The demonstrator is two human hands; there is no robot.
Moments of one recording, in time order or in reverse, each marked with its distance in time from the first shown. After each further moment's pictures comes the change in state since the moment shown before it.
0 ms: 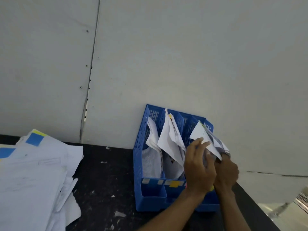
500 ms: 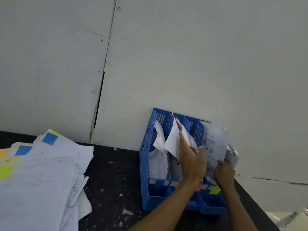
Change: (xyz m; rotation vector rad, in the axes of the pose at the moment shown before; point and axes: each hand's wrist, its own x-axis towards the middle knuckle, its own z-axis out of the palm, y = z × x) left_hand 0.035 -0.009 -0.024 -0.318 -0.183 -0.564; right_hand -0.005 -0.014 0.002 0.328 -0.137 -0.088
